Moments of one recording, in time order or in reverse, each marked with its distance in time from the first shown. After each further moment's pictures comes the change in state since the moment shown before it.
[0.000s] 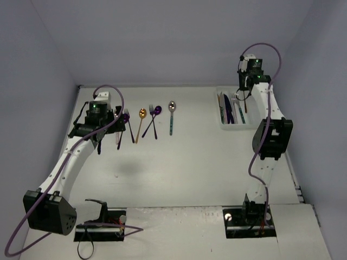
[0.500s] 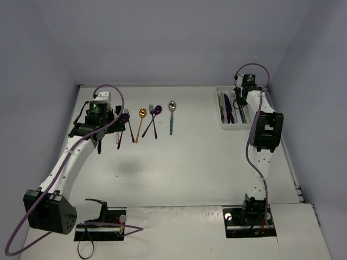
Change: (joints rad) left arm 0.000 0.003 0.000 -0.001 -0.010 0.006; right arm -0.051 0.245 -0.018 0.069 -0.008 -0.103
